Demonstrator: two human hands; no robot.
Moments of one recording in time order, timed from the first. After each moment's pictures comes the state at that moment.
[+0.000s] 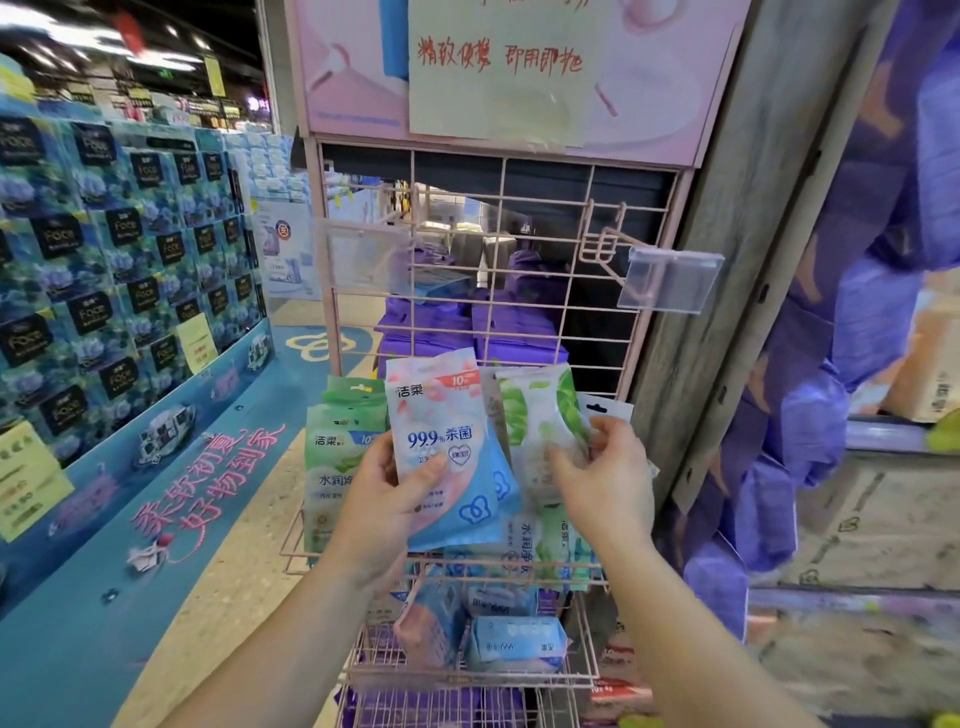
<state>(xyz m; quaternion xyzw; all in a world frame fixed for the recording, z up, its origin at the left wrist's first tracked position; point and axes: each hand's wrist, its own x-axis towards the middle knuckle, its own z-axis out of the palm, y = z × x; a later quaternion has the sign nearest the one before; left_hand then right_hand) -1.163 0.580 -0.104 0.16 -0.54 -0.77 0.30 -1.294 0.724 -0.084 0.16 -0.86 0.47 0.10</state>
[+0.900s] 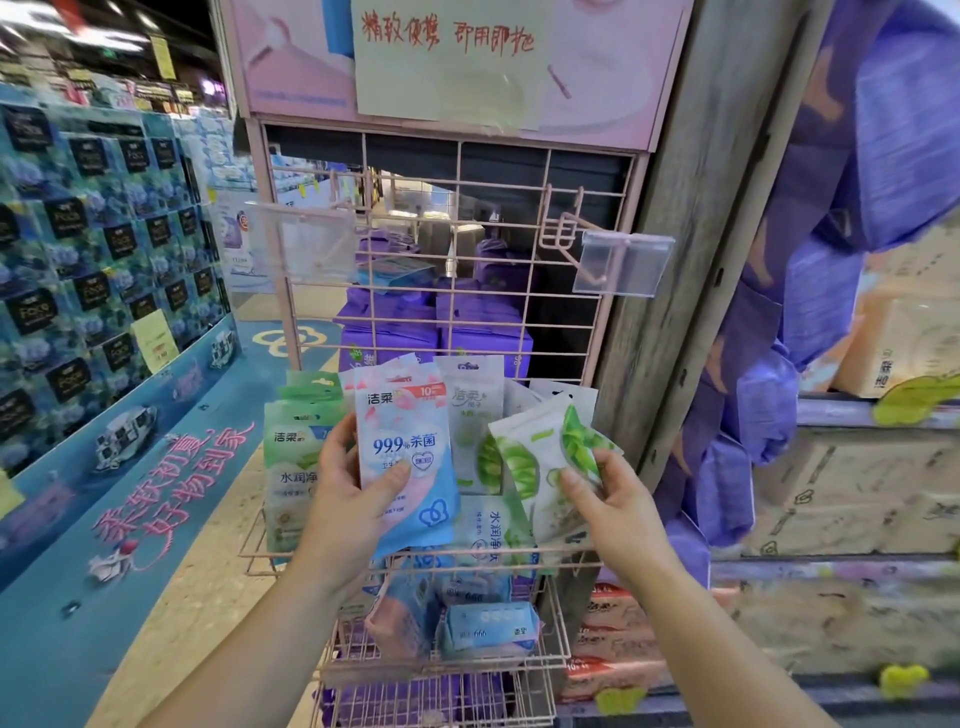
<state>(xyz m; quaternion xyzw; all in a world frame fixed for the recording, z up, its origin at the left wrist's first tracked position) -1.168 0.580 -0.119 0.18 -0.57 -0.73 0.35 -1.308 0.781 -0.118 0.23 -0.74 0.63 -0.11</state>
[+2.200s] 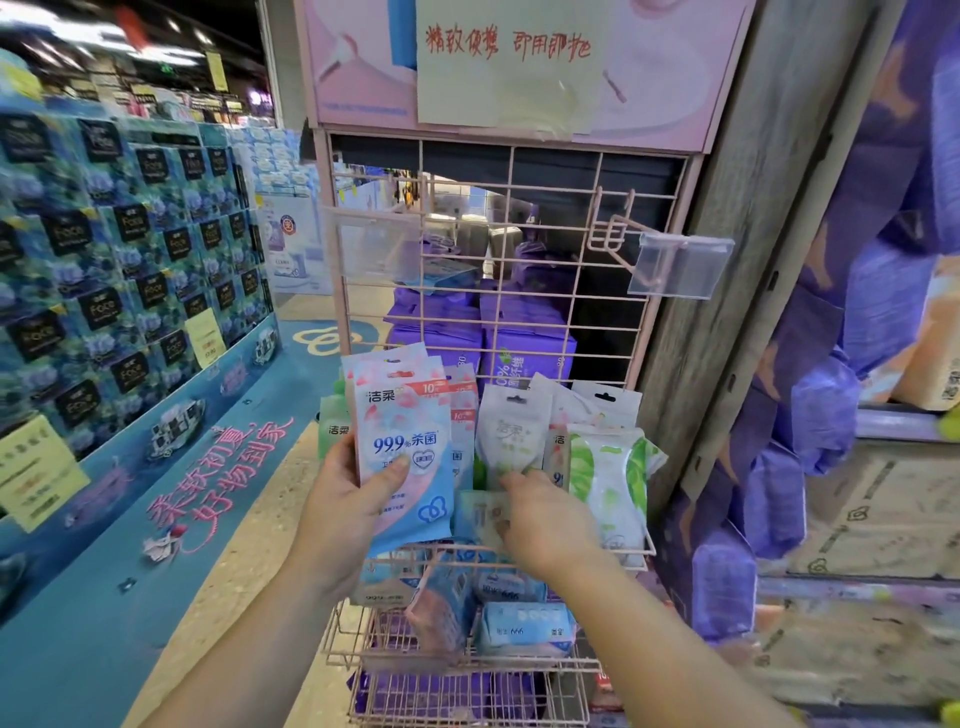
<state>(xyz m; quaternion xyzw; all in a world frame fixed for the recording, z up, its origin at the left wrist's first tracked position) -1.131 0.560 -0.111 0.19 -0.58 -0.71 0.36 -1.261 0.696 -0.114 0.39 -0.91 0.09 -0.04</state>
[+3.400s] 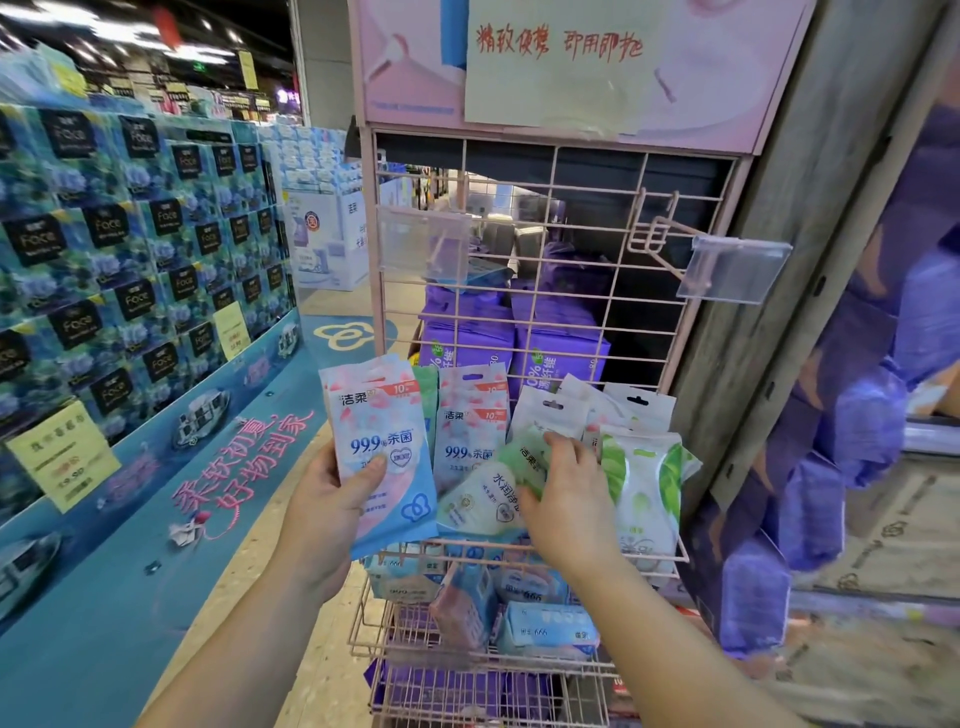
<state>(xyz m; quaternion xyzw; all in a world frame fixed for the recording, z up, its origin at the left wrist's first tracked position) -1.106 0.536 -0.114 0.23 -0.53 -0.72 0.38 -1.251 0.686 -0.112 0.32 -0.89 0.30 0.06</state>
